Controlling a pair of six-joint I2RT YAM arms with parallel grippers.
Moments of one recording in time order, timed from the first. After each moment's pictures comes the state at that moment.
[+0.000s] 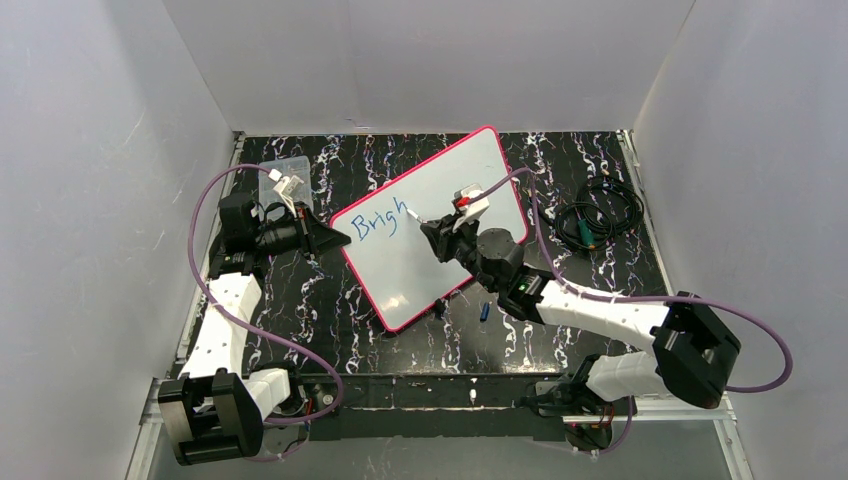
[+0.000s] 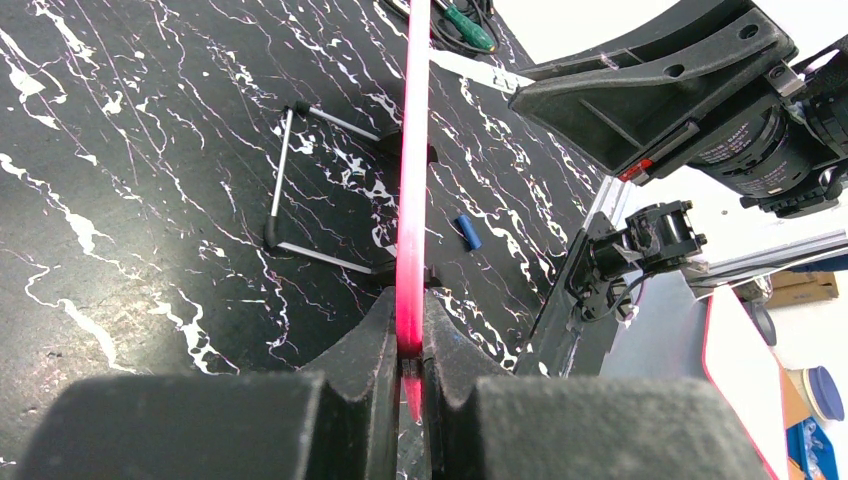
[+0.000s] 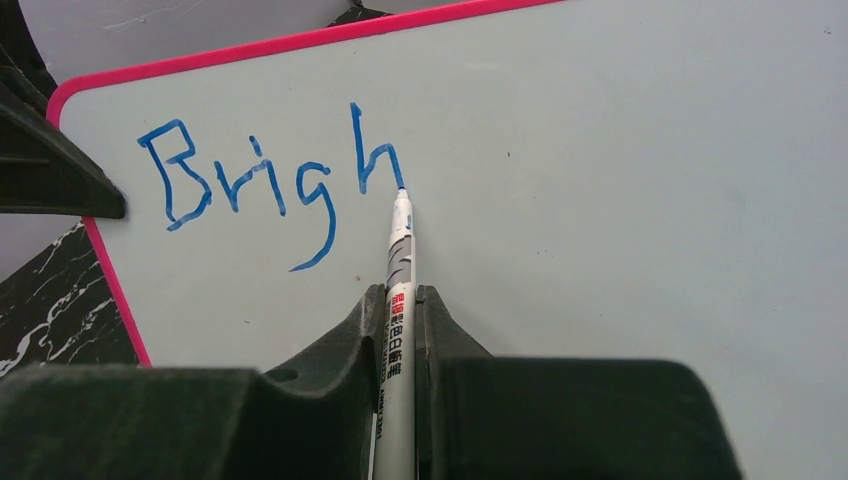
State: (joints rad) left arm 0.12 1.05 0.77 -0.23 1.13 -0.17; right arm 0.98 1.30 0.73 0.52 0.29 0.21
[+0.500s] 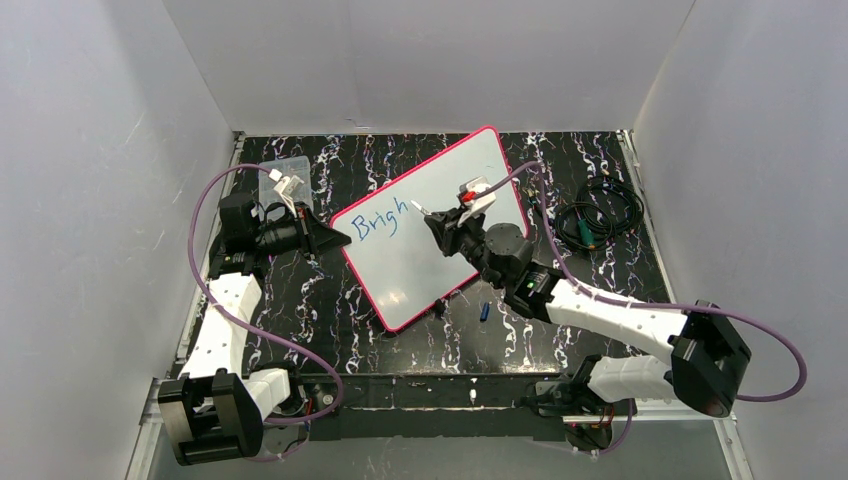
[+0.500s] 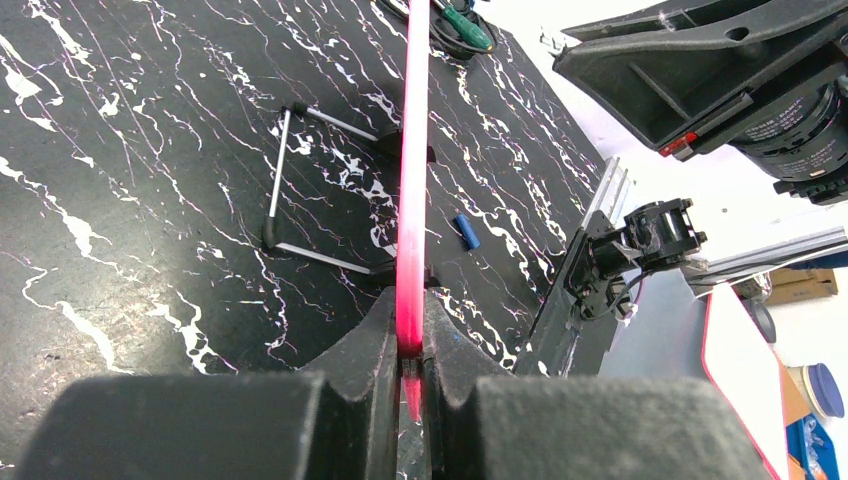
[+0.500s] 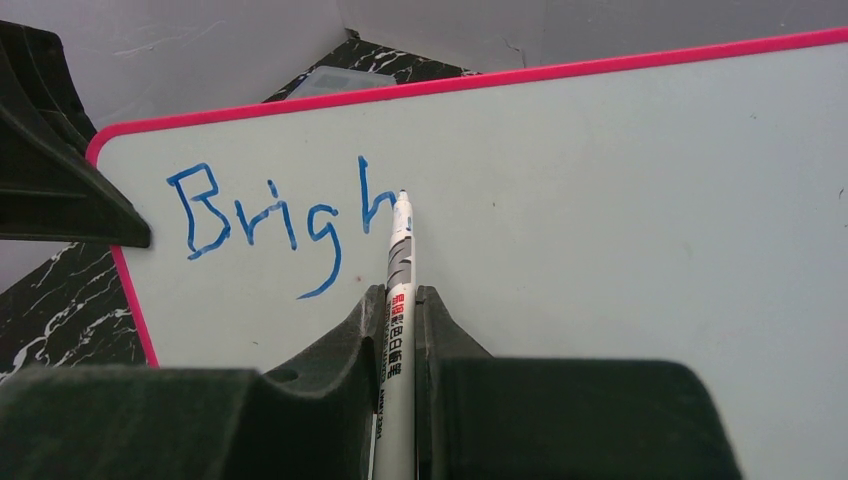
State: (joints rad) left arm 0.12 1.05 0.77 -0.22 1.14 -0.17; right arm 0.98 1.23 0.77 0.46 0.29 0.16
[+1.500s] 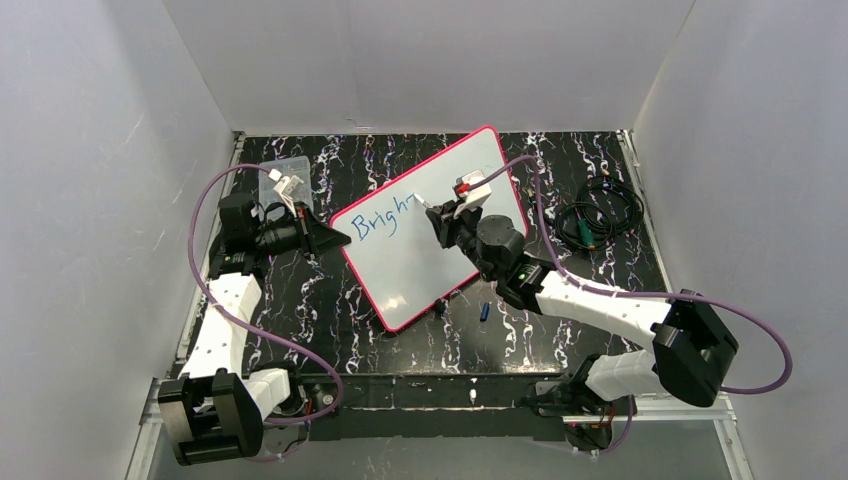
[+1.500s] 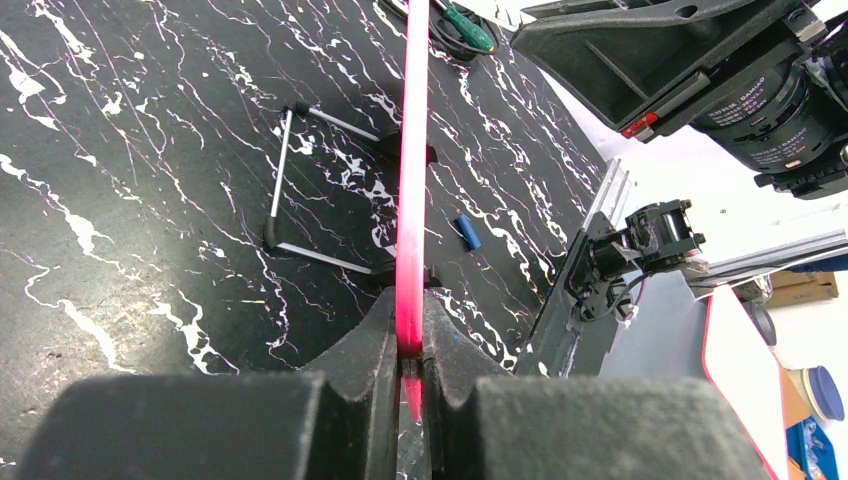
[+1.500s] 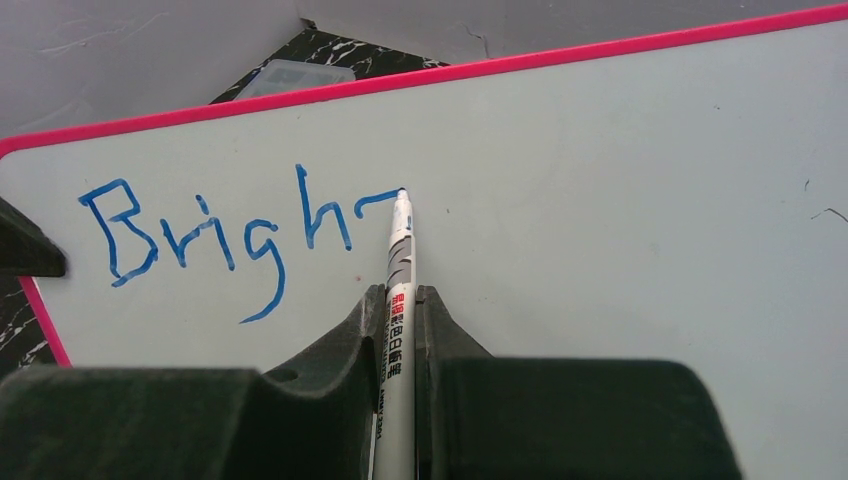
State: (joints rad) left arm 0.12 1.05 0.77 -0.22 1.14 -0.17; right arm 0.94 1.32 0.81 0.46 0.33 0.15
